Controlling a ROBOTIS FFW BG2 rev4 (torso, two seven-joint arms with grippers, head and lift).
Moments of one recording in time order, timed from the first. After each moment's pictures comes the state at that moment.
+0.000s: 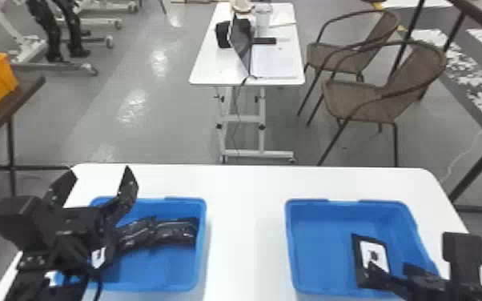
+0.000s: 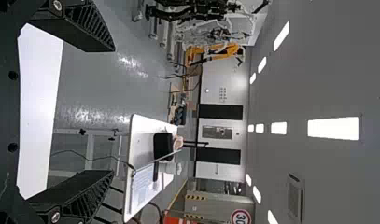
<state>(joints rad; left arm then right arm) 0.44 0.01 0.17 -2.07 0.11 0.08 -0.06 0.32 0.00 -0.24 -1.91 0.06 0.79 0.42</state>
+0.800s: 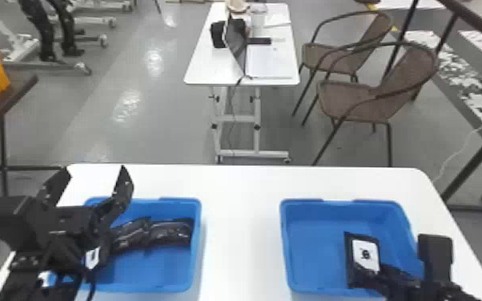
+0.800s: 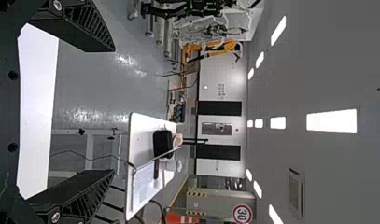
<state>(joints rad) 0.43 0.01 0.17 -2.07 0.09 0.07 -0.07 0.24 0.00 -0.23 -1.70 0.06 0.70 0.42</state>
